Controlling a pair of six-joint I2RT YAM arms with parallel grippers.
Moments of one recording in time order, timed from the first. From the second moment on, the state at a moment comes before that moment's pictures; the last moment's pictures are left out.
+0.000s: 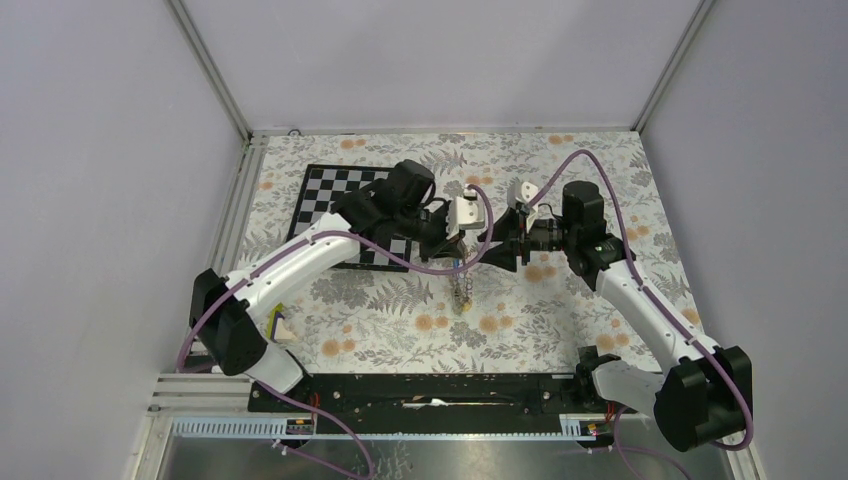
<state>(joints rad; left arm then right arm) -0.78 1.52 1.40 -0.61 0.64 0.50 0.30 1.13 0.80 -0.10 -1.11 -0.29</state>
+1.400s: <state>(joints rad) -0.83 1.59 1.47 -0.71 0.61 0.42 0.33 1.19 0.71 0.12 -1.24 -0.16</state>
